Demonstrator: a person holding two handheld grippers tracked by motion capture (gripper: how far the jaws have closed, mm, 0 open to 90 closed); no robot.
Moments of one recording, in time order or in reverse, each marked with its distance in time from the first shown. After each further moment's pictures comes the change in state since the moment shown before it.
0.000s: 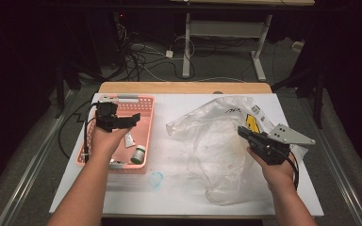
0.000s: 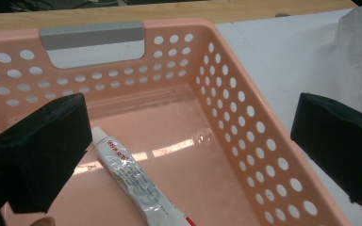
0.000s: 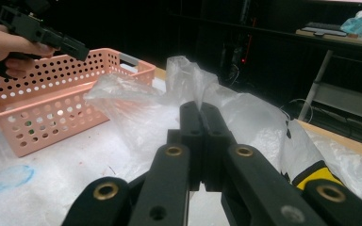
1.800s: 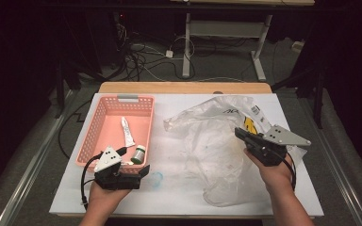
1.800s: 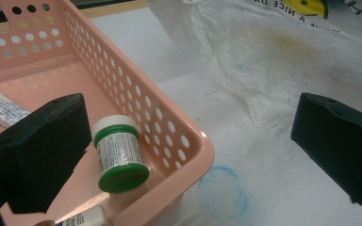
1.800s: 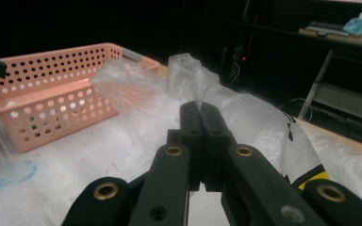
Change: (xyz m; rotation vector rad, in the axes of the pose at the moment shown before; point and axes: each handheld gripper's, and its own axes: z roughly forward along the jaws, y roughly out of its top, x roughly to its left) left arm -0.078 -0.119 -0.079 -0.155 -0.216 0.219; right arm 0.009 0.004 0.001 0.007 -0.003 -0.021
